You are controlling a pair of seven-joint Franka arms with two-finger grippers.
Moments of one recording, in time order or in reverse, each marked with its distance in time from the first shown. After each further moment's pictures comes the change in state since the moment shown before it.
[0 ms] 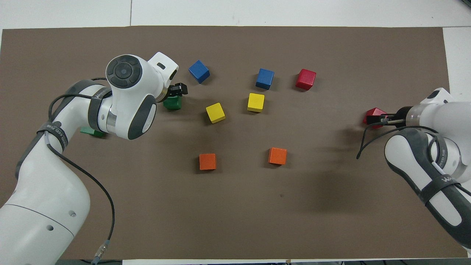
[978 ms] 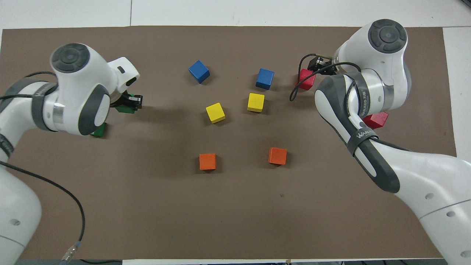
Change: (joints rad) left arm 0.185 -0.118 0.009 -0.013 0.016 -0.298 0.449; right arm 0.284 0.425 0.006 0.750 -0.223 -0.418 0.855
